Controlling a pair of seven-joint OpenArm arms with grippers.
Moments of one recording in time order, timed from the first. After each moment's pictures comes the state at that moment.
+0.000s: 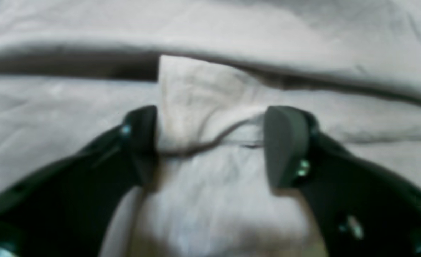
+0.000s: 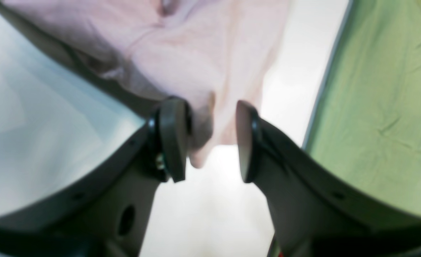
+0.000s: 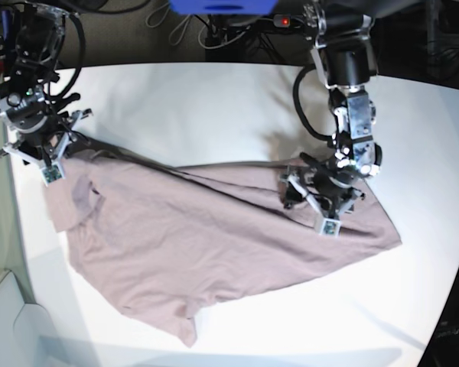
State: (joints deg) left arm -11.4 2.7 -16.1 67.4 6.1 -29.5 28.3; right arm -11.5 6.8 25.9 108.0 -9.3 39.9 -48.4
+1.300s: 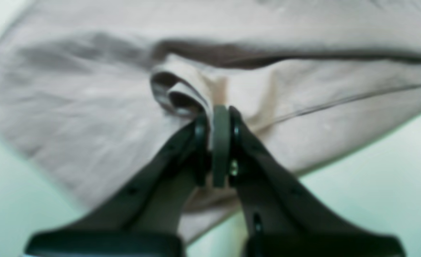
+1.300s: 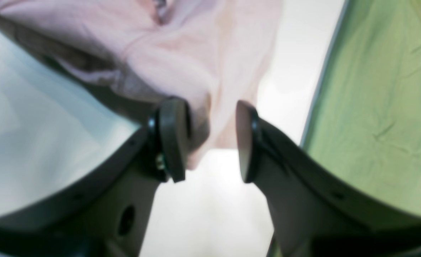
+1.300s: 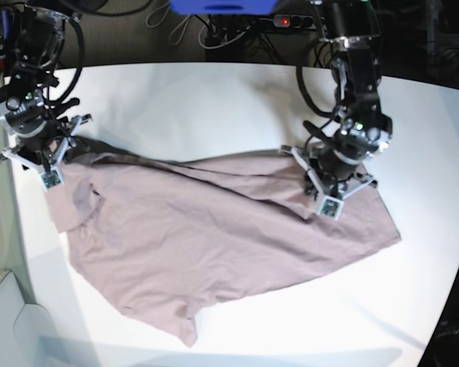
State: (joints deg) left arm 3.3 3.0 -11.0 97.5 5.7 -30.1 41.0; right arm -10.1 6.8 25.9 107.8 -9.3 39.9 -48.4
